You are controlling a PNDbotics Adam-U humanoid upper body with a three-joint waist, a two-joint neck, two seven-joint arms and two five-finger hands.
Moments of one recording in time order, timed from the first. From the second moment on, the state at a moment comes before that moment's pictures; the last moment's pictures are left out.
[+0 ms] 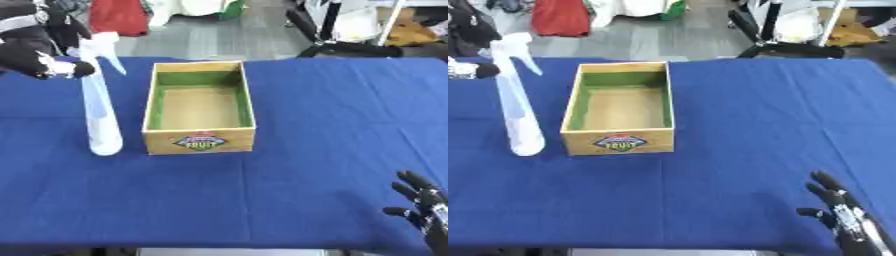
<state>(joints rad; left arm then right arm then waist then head) -0.53 1.03 -0.17 -1.57 -0.30 -0.12 -0.52 0.19 -0.20 0.01 -1.79 -0.12 -0.14 0.31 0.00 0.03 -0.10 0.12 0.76</state>
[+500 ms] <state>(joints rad) -0.51 1.05 -0.15 -1.58 -0.29 -0.12 -0.52 0.19 -0.20 0.01 -1.79 -0.12 -0.14 0.31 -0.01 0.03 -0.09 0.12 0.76</state>
